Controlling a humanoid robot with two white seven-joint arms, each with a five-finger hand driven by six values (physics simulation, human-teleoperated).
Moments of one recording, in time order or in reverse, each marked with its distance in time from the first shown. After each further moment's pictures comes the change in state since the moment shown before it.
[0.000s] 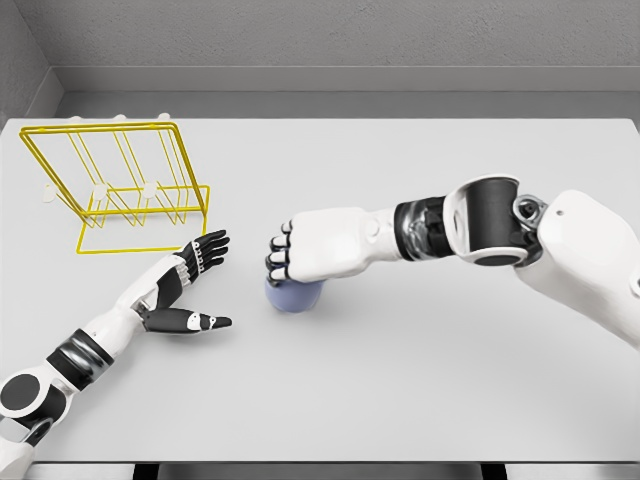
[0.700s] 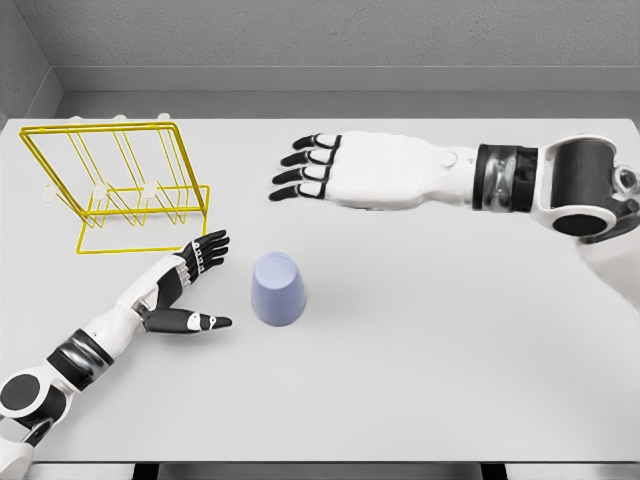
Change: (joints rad) left arm 0.000 0.000 0.000 0.000 -0.001 0.001 0.000; right arm 0.179 -0.044 -0.427 -0.025 -0.202 -0.001 0.001
